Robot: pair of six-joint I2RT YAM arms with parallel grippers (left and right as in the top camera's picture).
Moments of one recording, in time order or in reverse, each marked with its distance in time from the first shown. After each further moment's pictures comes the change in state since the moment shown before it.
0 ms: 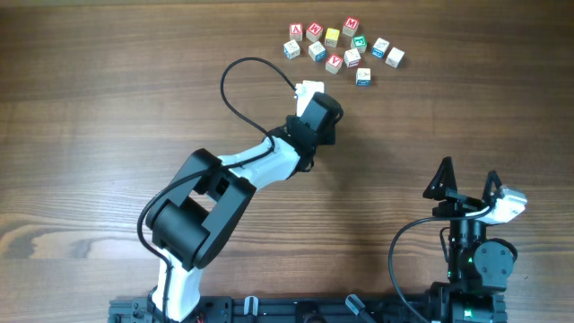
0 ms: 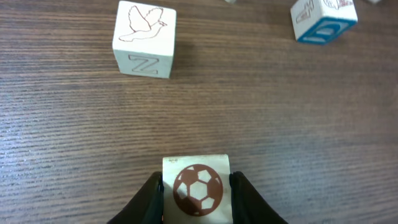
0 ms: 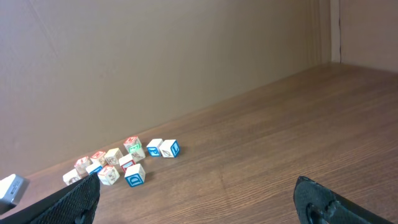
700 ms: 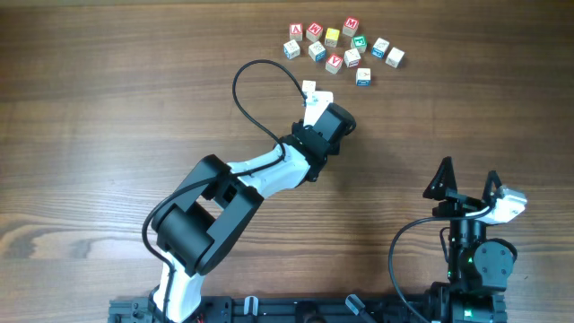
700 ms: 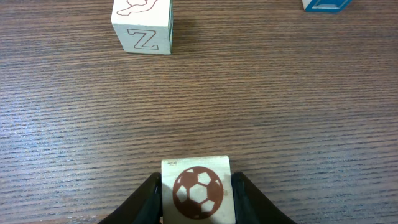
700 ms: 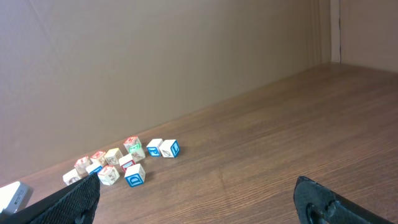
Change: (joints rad) left arm -0.066 -0.005 0.003 -0.066 -0.136 0.018; right arm 0.000 0.000 0.000 0.000 0.000 0.000
